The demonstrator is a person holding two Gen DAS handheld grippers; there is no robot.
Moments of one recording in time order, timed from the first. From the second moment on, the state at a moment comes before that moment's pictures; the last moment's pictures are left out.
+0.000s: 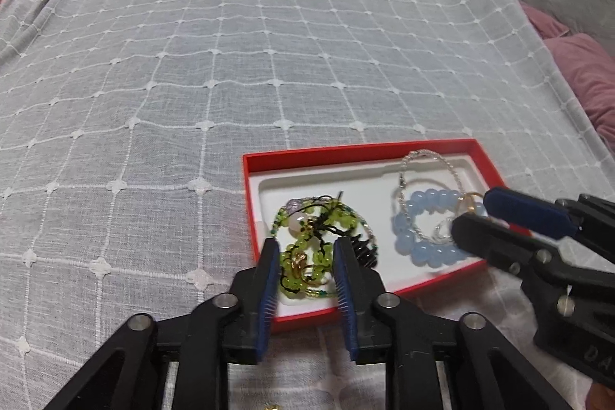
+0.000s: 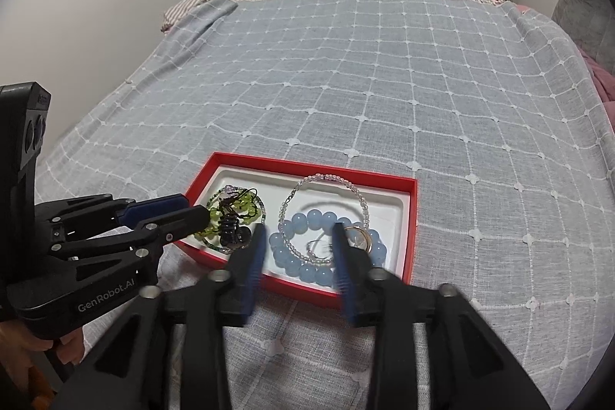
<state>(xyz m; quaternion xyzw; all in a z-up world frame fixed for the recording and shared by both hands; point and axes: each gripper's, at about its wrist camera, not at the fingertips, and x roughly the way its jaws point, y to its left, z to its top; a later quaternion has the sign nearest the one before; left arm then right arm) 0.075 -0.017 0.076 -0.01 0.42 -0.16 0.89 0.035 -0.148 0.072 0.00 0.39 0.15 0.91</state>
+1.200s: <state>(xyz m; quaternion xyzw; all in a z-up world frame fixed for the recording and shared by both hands) 0.022 0.015 0.054 0.02 0.46 -0.12 0.88 -0.033 -0.151 0.057 -0.02 0.47 0.12 0.87</state>
